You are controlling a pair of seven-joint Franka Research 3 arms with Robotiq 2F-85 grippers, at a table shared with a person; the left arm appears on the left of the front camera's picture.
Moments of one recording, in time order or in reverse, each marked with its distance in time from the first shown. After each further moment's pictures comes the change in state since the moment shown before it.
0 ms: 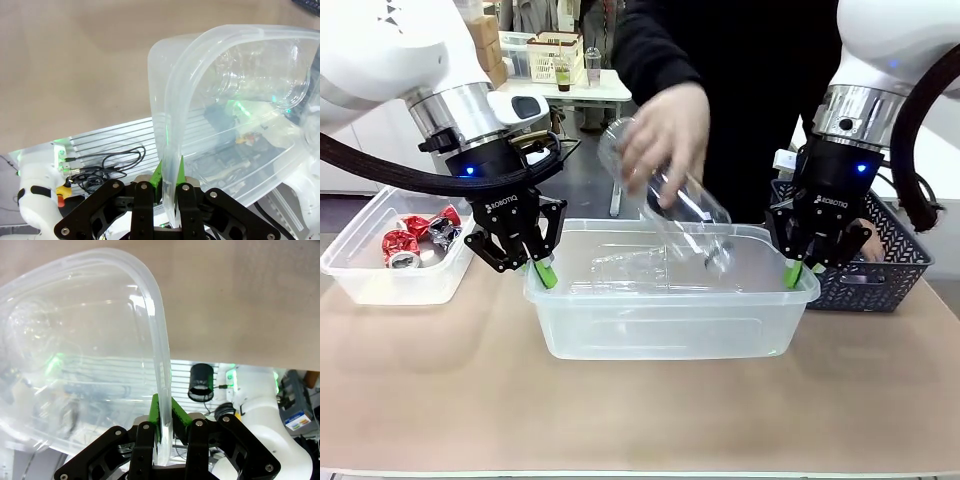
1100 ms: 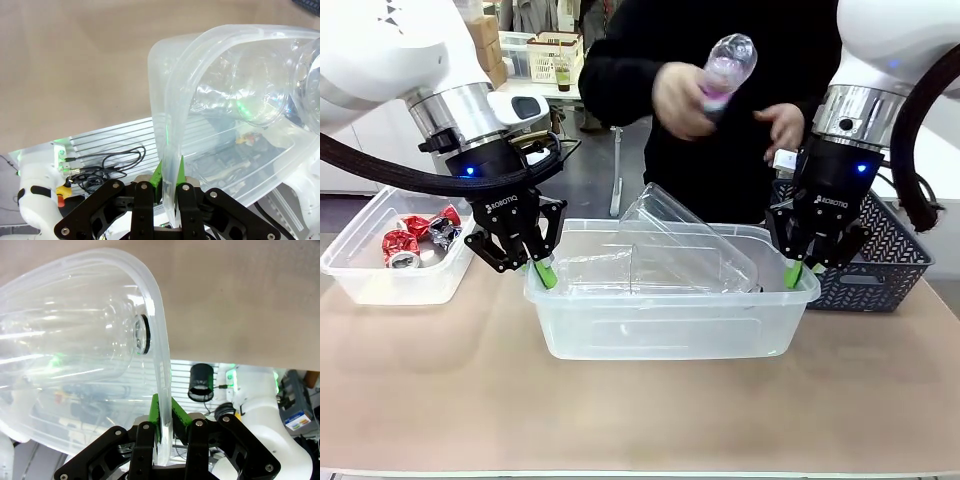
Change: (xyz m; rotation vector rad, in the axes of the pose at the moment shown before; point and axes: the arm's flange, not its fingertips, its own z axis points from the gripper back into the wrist) left arm 0.000 0.000 0.000 0.000 0.000 0.000; right arm 0.000 0.000 0.000 0.000 0.000 0.000
